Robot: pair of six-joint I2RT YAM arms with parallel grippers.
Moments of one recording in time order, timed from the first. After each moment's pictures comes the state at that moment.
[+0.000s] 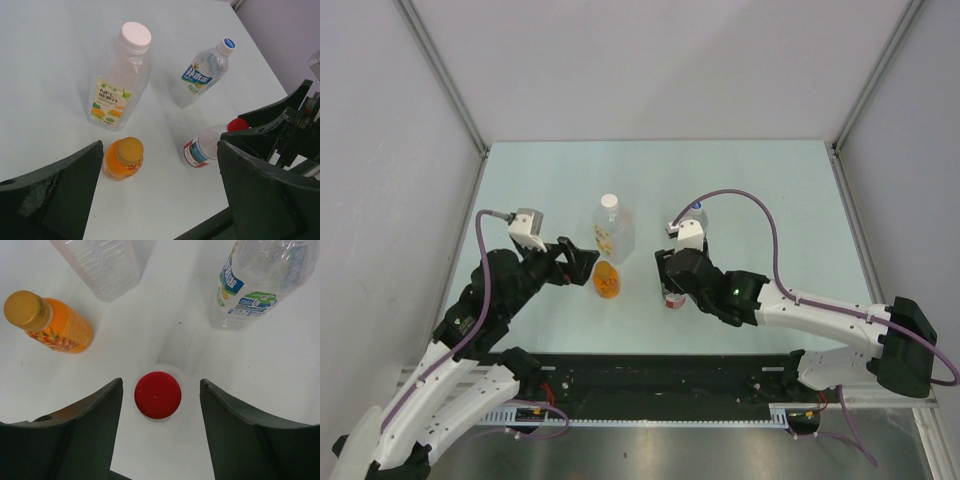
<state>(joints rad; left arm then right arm) -0.61 0.56 0.78 -0.46 -0.10 -0.42 1.12 1.25 0.93 -0.34 0.60 0.48</state>
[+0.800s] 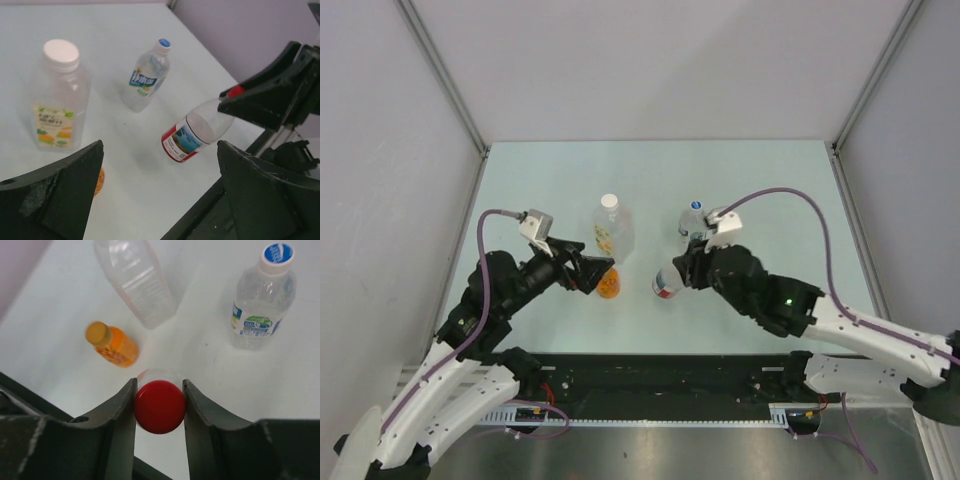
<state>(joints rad) -0.61 0.55 0.74 -0.34 0.10 -0.39 1.13 1.03 0.90 -0.32 0.55 0.49</state>
